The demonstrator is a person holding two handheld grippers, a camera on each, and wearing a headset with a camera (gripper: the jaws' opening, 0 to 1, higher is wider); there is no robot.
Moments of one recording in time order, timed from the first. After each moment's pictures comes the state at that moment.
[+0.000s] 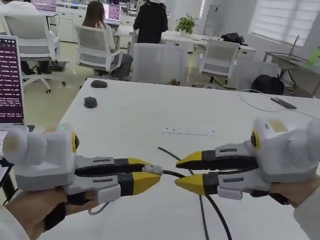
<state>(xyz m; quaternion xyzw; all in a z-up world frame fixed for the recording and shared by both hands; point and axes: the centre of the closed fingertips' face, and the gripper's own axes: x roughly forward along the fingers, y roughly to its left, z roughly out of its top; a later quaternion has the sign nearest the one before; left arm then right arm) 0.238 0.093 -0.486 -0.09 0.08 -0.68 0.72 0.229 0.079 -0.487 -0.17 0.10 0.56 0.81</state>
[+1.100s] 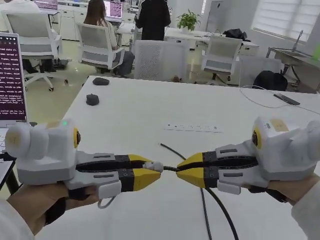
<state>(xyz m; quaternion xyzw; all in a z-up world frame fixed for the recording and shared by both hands) 0.238 0.095 -0.489 -0.08 0.09 -0.68 0.73 0.230 0.065 -0.501 -0.16 0.09 0.56 0.81</state>
